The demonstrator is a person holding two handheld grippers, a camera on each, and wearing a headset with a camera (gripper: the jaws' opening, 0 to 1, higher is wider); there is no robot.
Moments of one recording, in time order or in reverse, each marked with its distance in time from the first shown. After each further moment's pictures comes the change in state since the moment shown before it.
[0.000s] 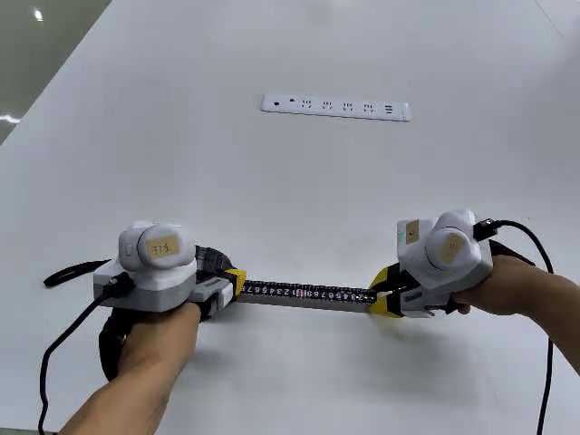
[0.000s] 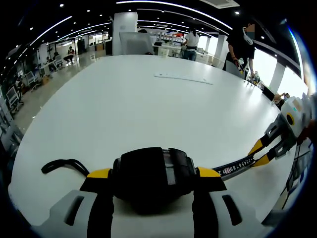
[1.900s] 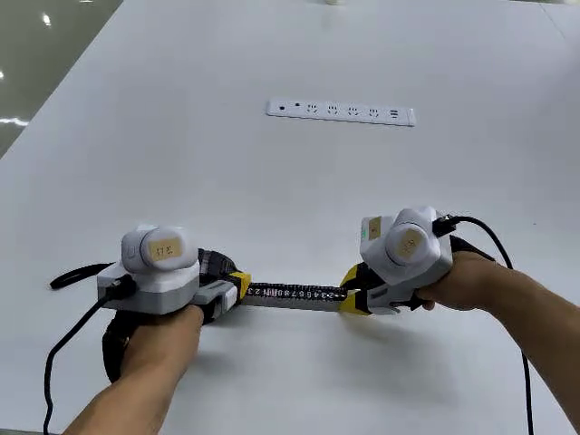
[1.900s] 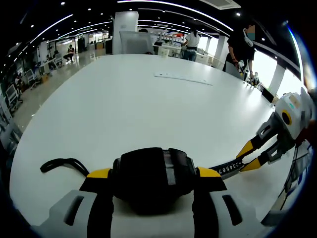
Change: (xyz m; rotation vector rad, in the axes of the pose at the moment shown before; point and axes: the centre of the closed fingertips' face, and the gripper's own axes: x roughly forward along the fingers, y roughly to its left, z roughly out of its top) left arm 0.000 0.001 0.000 -0.015 0.003 -0.010; right arm 0.024 -0.001 0.043 -0.026 -0.024 0.018
